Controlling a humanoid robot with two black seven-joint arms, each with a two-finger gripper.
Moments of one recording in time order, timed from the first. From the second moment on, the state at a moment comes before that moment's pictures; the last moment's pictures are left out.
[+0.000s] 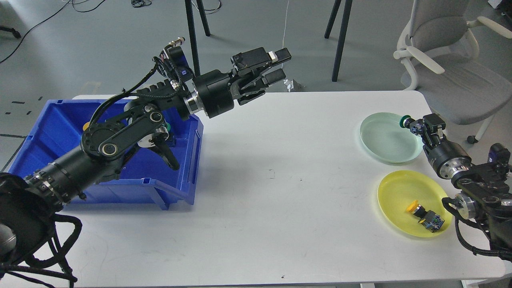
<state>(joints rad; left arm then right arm) -0.92 0.20 -0.58 -0.91 0.91 -0.49 -0.49 0.67 -0.35 0.39 0.35 -0.52 0.02 0.49</state>
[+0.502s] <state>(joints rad) -0.92 0.20 -0.58 -0.91 0.91 -0.49 -0.49 0.72 -0.25 0.28 0.20 -0.52 0.01 0.49</state>
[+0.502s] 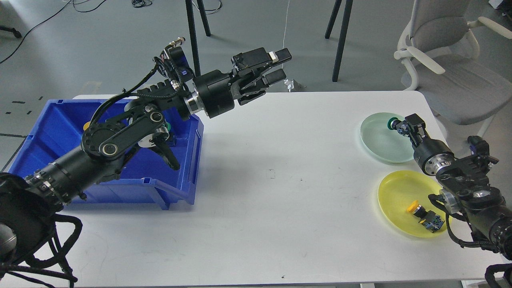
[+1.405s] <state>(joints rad) -0.92 0.20 -0.58 -0.91 0.91 -0.49 -0.49 0.73 -0.25 0.35 0.23 -0.45 0.03 0.49</state>
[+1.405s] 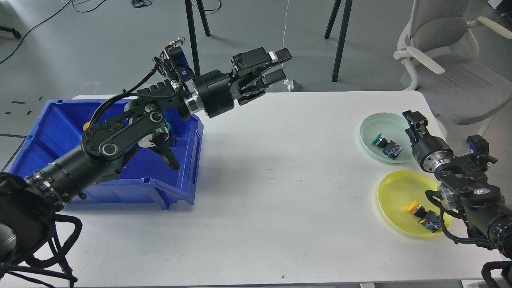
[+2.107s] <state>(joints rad) -0.85 0.44 -0.72 -0.84 0.49 -0.49 -0.49 0.73 -0.42 0.84 1.00 -0.20 0.41 0.49</state>
